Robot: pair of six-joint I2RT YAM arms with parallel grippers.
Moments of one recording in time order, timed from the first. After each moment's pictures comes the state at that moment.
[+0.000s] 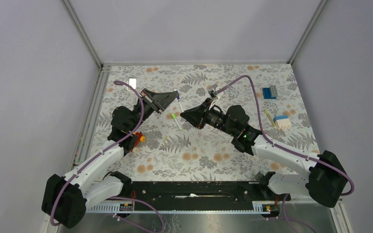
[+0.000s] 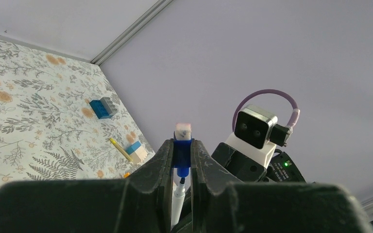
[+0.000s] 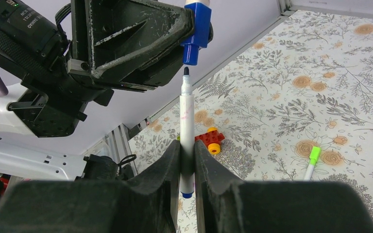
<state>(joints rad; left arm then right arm) -0.47 1.00 0.61 0.71 0.31 -1.07 0.84 1.21 0.75 0.53 -0.23 0.49</state>
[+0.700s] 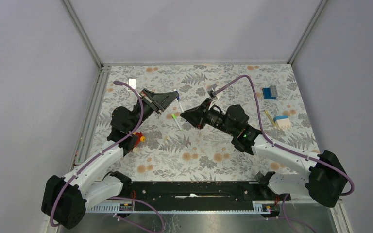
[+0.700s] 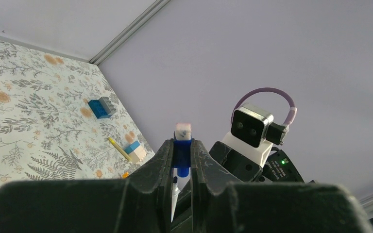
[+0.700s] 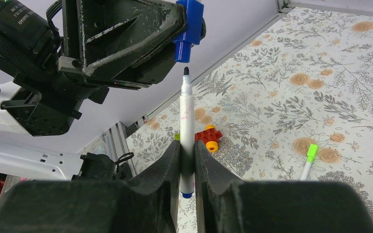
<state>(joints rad) -0.47 0.99 0.61 0.70 0.32 -1.07 0.84 1.21 0.75 0.51 -0.23 0.49</state>
